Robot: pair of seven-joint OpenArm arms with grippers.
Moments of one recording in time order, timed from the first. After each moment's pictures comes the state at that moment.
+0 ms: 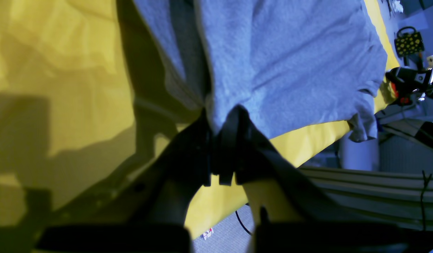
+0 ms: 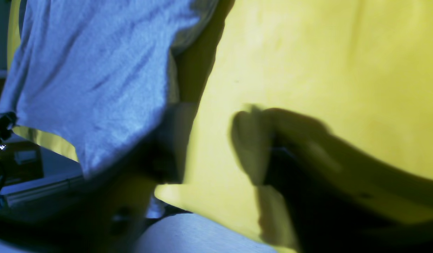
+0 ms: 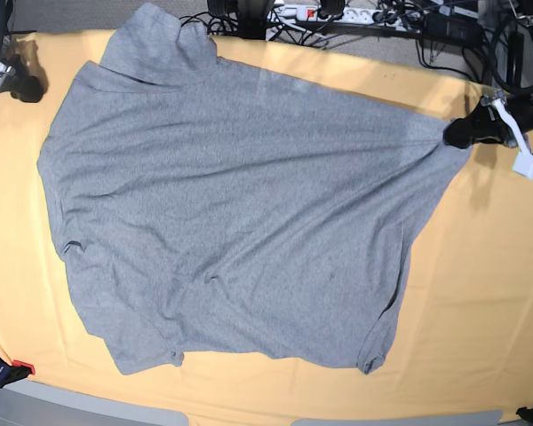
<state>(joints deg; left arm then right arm) 16.8 -33.5 -33.0 84.6 -87.4 -44.1 81.0 -25.8 24.6 52.4 80.6 78.0 41.8 -82.2</state>
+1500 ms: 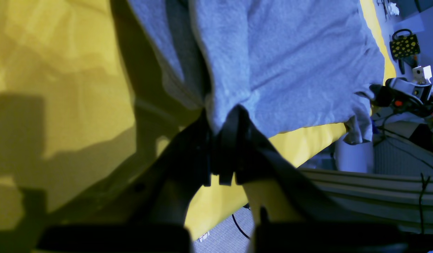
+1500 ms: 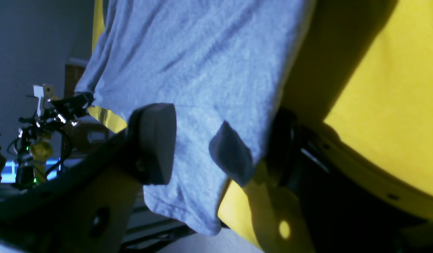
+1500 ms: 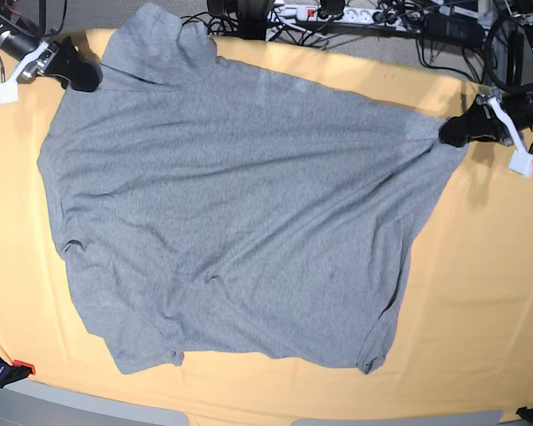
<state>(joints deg) 16.6 -32.5 -33.0 84.6 -87.3 -44.1 81.0 -32.6 19.1 33.7 82.2 84.7 44.0 -75.5</state>
